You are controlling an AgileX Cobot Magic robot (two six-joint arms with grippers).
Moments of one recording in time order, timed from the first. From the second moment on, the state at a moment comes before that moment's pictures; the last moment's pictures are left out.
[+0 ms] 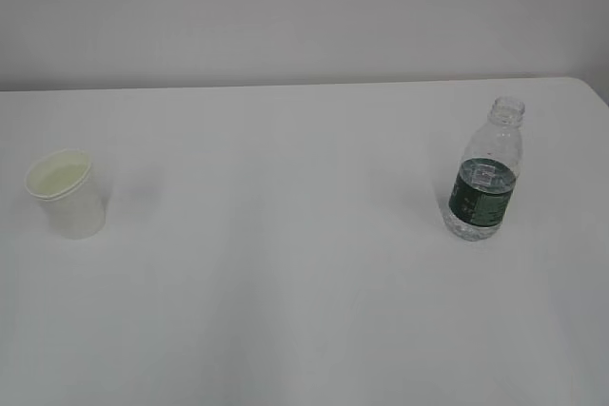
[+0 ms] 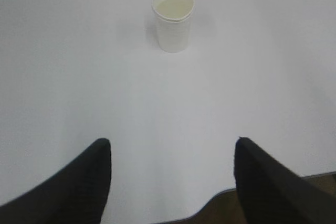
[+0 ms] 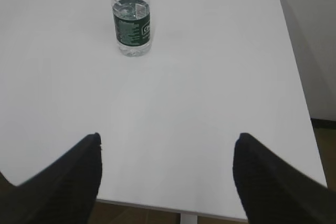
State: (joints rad) left arm -0.15 0.08 -0.53 0.06 1.10 -0.08; right arm 0.27 -0.02 -0.51 -0.18 1.17 0.06
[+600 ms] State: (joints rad) left arm -0.15 0.08 -0.53 0.06 1.10 -0.08; right arm 0.27 -0.02 -0.50 -0.17 1.15 0.06
